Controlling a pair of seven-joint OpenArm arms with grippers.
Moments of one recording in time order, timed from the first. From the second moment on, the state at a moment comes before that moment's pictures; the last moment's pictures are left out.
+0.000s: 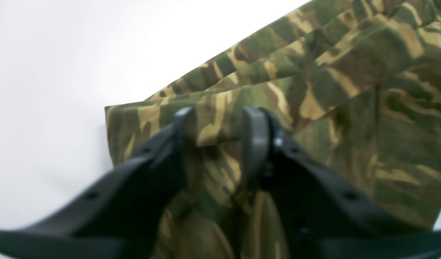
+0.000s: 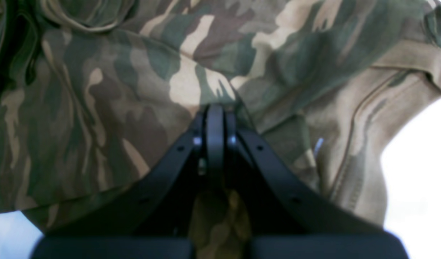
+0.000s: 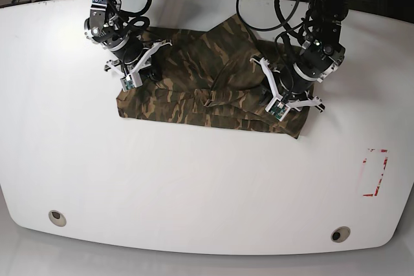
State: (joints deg) left arm 8.3 -11.0 6.9 109.7 -3.4 -24.2 46.7; right arm -16.3 4.2 11.6 89.9 11.0 32.2 -31.8
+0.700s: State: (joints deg) left arm 13.1 -10.8 6.8 109.3 -3.4 -19.0 46.7; right arm -16.5 4.2 11.6 89.9 11.1 32.2 -31.8
